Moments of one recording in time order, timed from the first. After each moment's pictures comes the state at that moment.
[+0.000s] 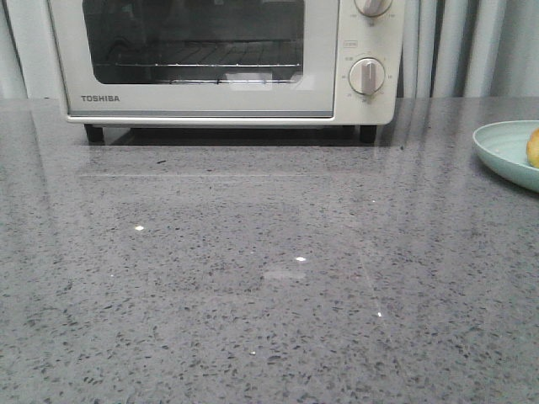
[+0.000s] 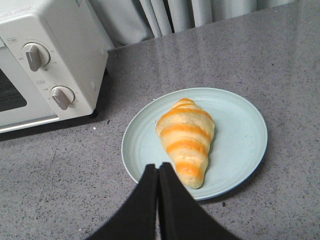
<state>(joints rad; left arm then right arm) -0.25 0.45 -0.55 -0.10 0.00 -0.13 -0.09 0.36 -0.63 0.08 0.69 0.18</state>
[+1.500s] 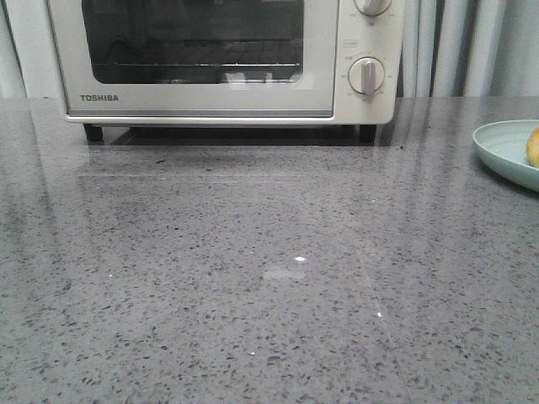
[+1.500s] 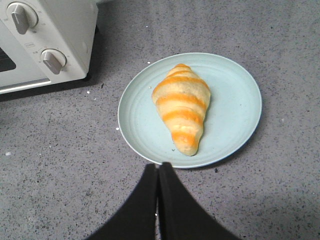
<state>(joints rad) -0.46 1.50 -1.16 -0.09 -0.07 -0.13 -0.09 0.48 -0.80 0.09 0.92 0.15</state>
